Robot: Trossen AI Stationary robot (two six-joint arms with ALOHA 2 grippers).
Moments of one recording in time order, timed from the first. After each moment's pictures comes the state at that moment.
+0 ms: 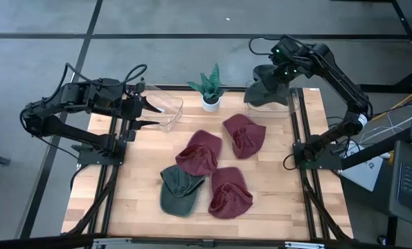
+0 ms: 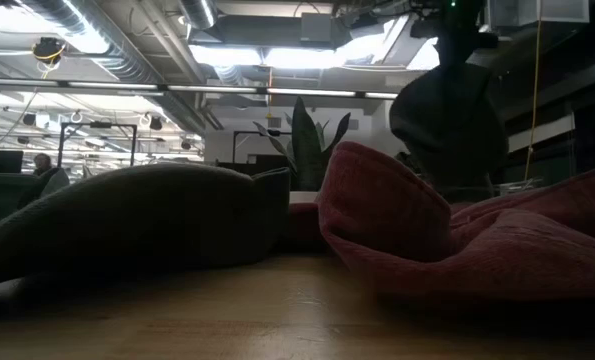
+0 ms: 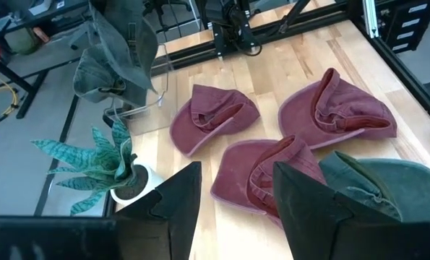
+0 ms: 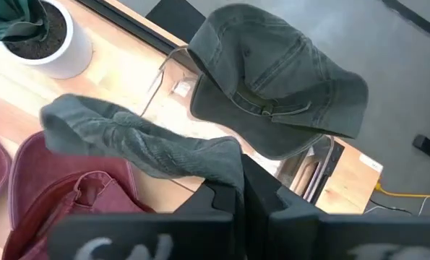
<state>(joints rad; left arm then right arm) 0.06 1.00 1.49 -1.03 -0.03 0.30 -0.76 1.47 1.82 -1.49 0.27 0.22</state>
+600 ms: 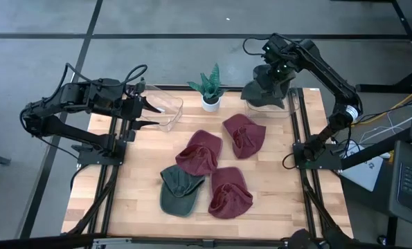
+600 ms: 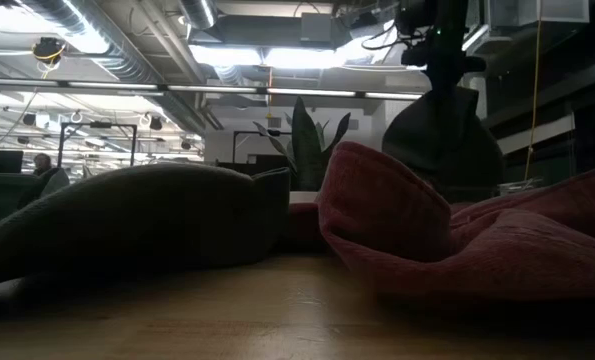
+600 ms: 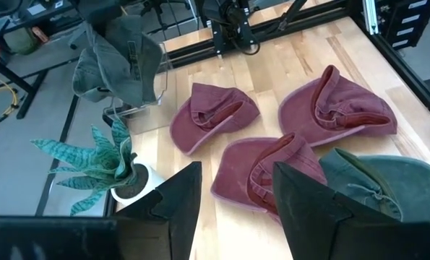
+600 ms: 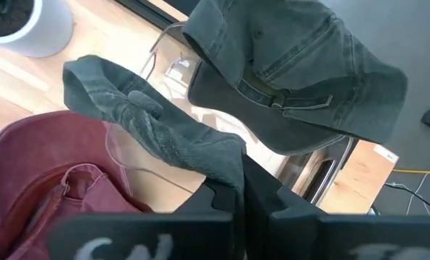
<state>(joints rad) 0.06 1.00 1.49 -1.04 -0.03 0.30 -0.83 1.59 1.82 -1.49 0.22 0.17</state>
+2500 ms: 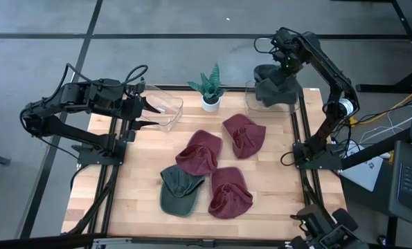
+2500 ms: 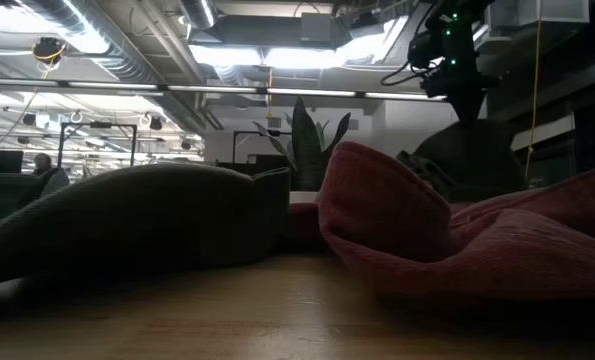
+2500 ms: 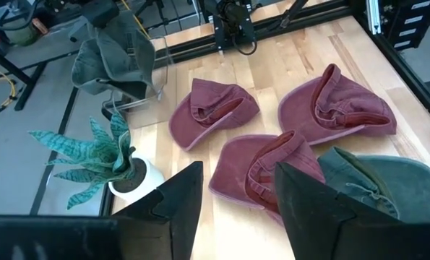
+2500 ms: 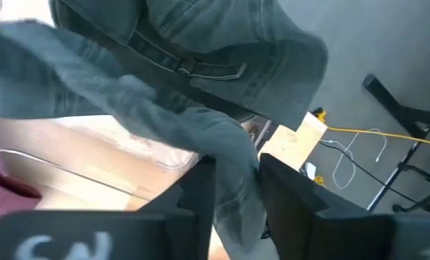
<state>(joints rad) 0.06 1.00 1.49 -1.05 -0.03 0.27 -1.03 1.68 1.81 -1.55 0.33 -0.09</state>
